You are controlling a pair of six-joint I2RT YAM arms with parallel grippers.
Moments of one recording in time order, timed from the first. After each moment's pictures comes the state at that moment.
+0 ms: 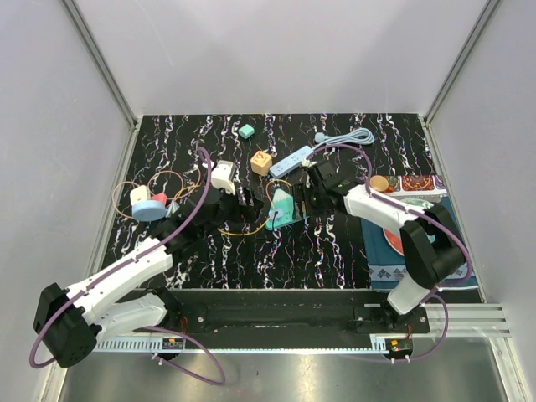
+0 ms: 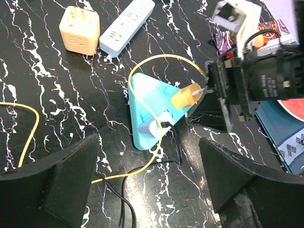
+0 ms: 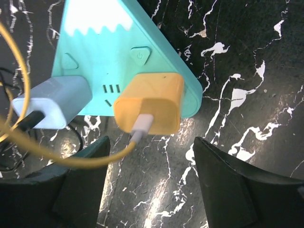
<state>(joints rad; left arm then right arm) -0.72 1.01 0.73 -0.06 -0.15 -0.39 0.58 1.67 1.08 -0.42 -0.07 0.36</state>
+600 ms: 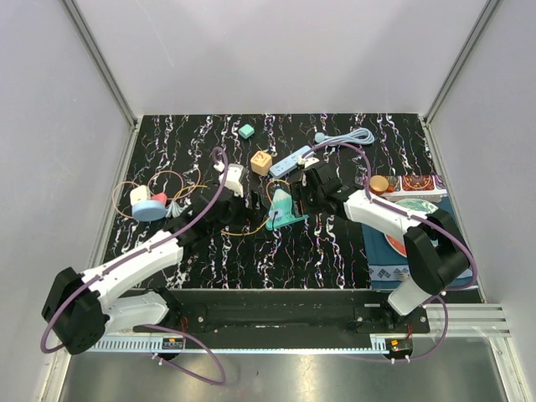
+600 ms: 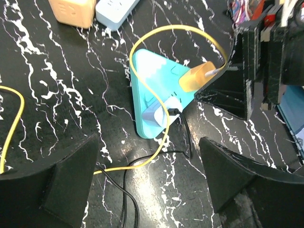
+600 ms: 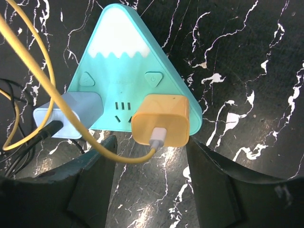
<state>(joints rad) -0.72 1.10 0.72 -0.08 -0.13 -0.40 0.61 1.60 1.03 -0.30 0.00 0.31</state>
